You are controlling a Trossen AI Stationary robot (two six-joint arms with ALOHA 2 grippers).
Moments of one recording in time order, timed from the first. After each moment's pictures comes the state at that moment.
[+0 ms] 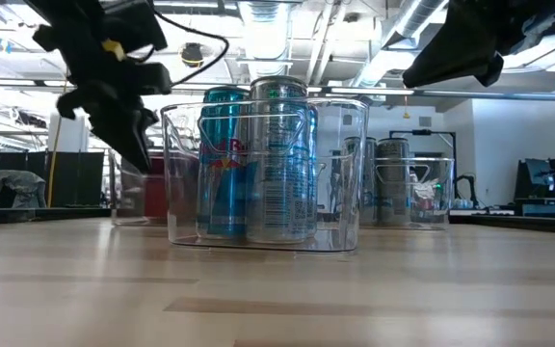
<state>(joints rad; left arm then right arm) 0.21 1.13 0.66 -0.52 -0.08 0.18 0.54 1.25 0.76 -0.26 0.79 0.70</state>
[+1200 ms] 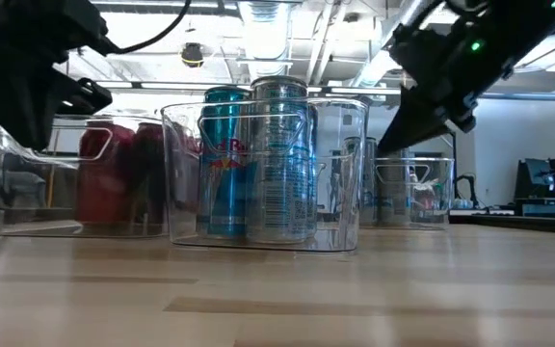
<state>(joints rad) -0.40 1.08 0.67 -0.58 -0.04 -0.19 0.36 1.43 0.76 -0.25 0.72 0.79</state>
